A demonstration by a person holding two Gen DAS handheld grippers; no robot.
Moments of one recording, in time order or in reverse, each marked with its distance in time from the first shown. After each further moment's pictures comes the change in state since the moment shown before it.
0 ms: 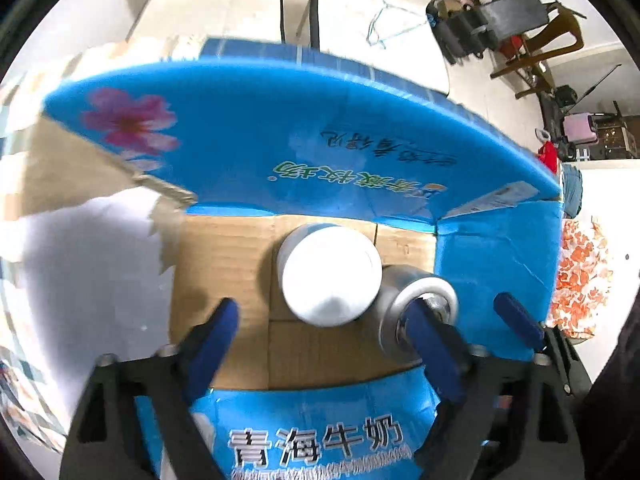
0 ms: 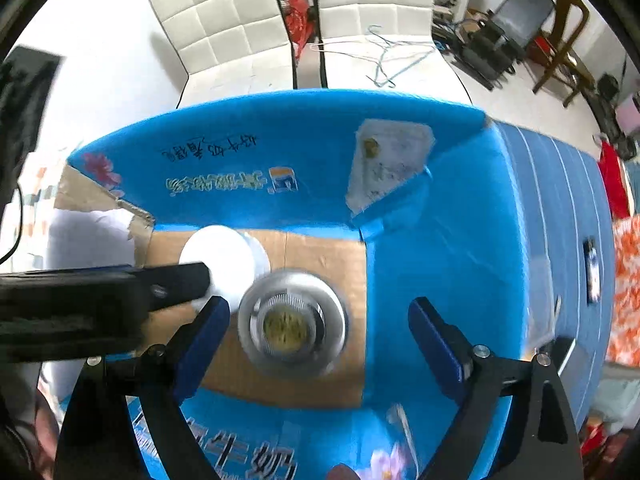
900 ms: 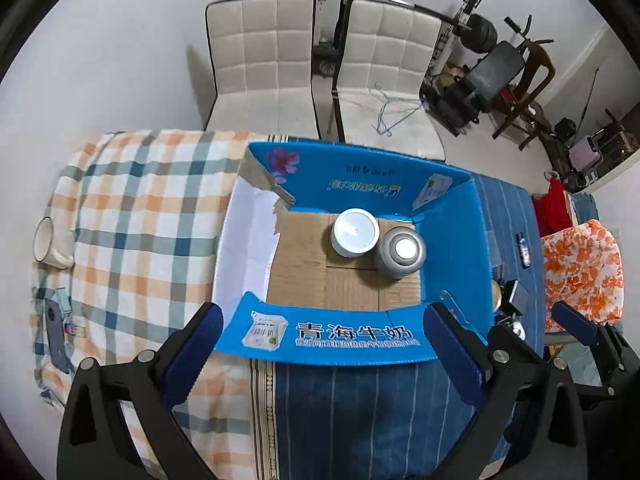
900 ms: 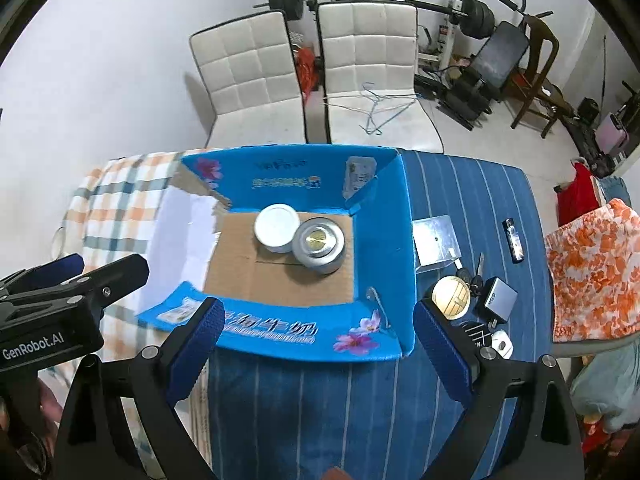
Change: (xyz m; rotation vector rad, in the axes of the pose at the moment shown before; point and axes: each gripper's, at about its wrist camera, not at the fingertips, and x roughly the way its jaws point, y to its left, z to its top) left arm -0.133 -0.004 -0.132 0.053 -0.379 0.164; right arm -0.205 0.031 -0.117 -0.042 -0.182 -0.011
